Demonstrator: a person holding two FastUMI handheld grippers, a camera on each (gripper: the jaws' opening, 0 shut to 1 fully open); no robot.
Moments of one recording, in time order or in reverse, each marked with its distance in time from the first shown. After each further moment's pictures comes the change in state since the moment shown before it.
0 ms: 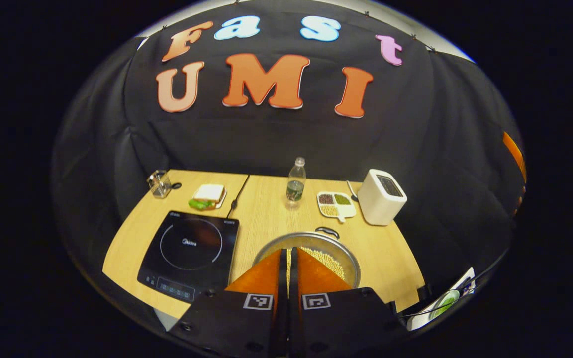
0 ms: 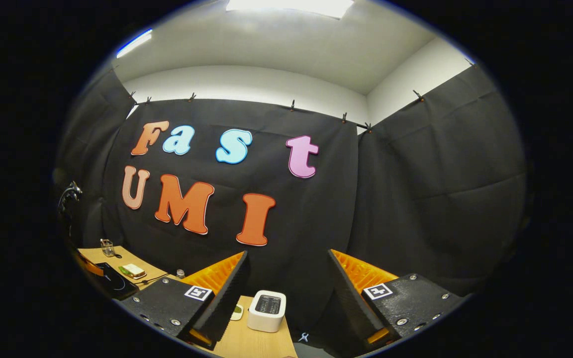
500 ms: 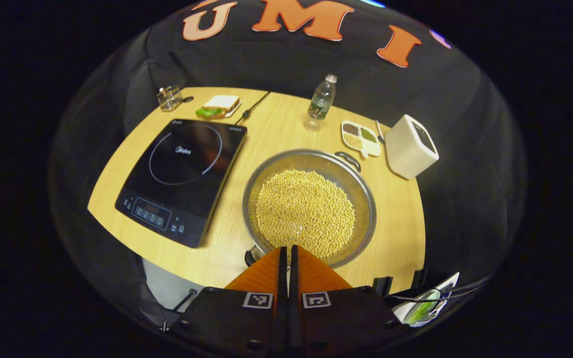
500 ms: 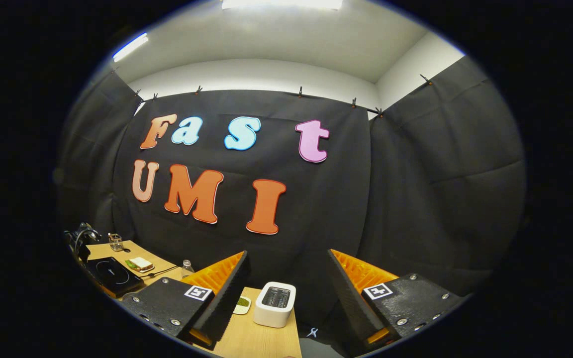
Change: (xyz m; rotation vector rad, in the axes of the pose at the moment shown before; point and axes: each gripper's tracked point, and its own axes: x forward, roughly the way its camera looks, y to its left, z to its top) left arm 0.027 -0.011 -0.135 -0.191 0.416 0.082; right arm 0.017 0.002 -0.044 0.021 0.058 0.086
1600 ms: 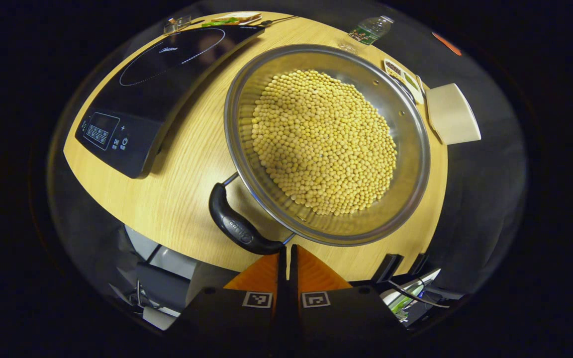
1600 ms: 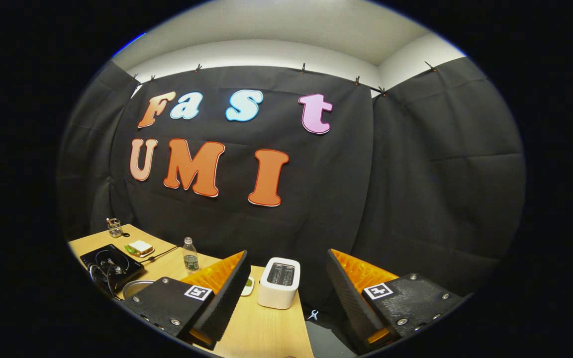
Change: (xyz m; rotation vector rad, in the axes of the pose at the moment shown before) left arm 0.086 0.017 -0.096 -0.153 0.412 -0.013; right arm -0.006 0.029 -0.051 -0.013 0.163 -0.030
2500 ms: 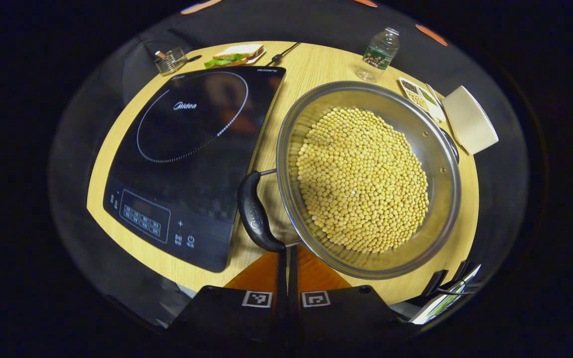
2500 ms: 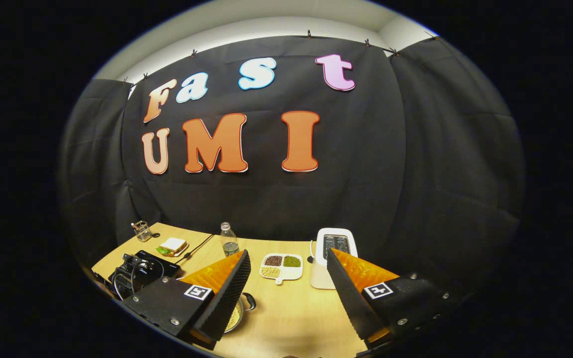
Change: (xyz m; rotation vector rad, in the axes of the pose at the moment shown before) left arm -0.004 0.056 0.118 0.192 -0.209 0.153; right arm 0.038 0.117 -0.056 0.151 0.224 0.151
